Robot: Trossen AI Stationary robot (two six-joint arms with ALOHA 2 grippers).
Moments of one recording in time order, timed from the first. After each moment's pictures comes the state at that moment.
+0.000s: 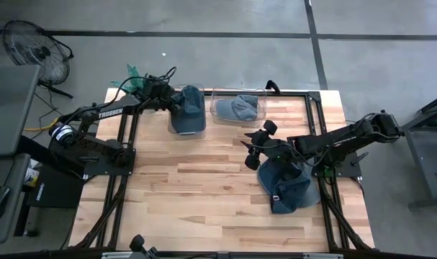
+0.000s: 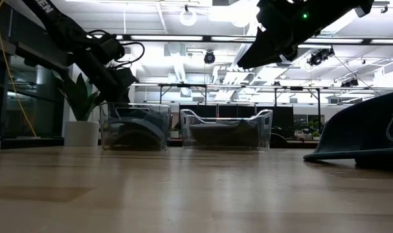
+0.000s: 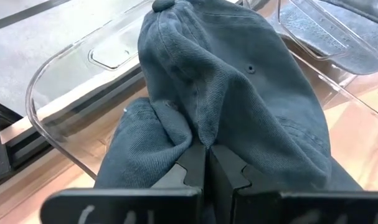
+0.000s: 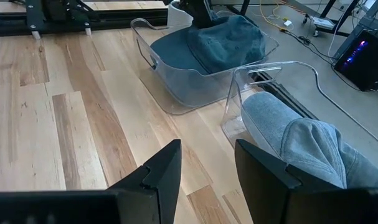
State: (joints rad) left arm 0.87 1.31 0.69 -0.10 0.14 -0.04; right arm 0.15 1.30 0.74 0.03 0.64 0.21
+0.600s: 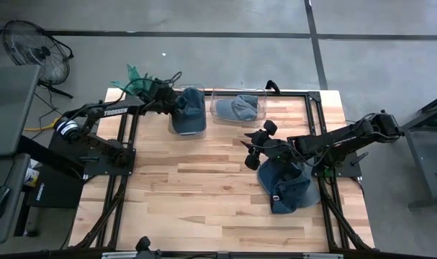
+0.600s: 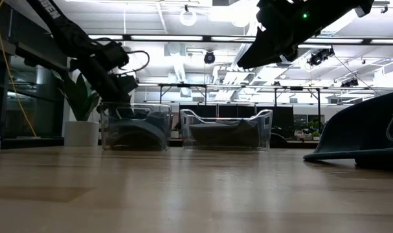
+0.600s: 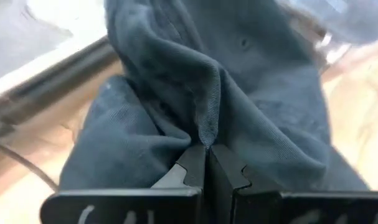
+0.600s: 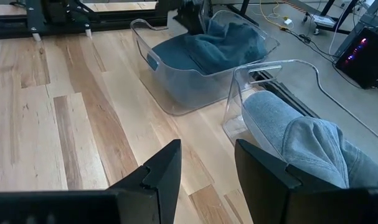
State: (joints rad) left arm 0.84 1.38 0.69 -0.10 0.19 -0.05; right arm 0.15 1.30 0.74 0.03 0.63 0.23
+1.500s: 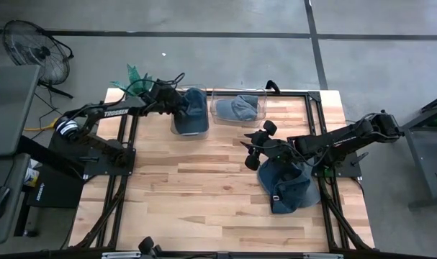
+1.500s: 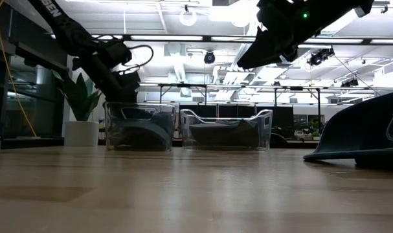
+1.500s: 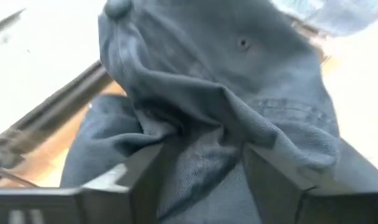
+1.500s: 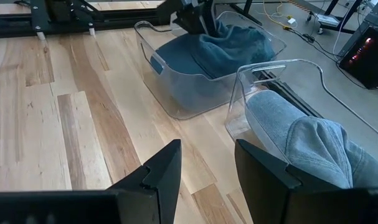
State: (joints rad) left arm 0.79 1.38 0.70 -0.06 0.15 0.05; right arm 0.15 1.30 0.74 0.03 0.62 0.22
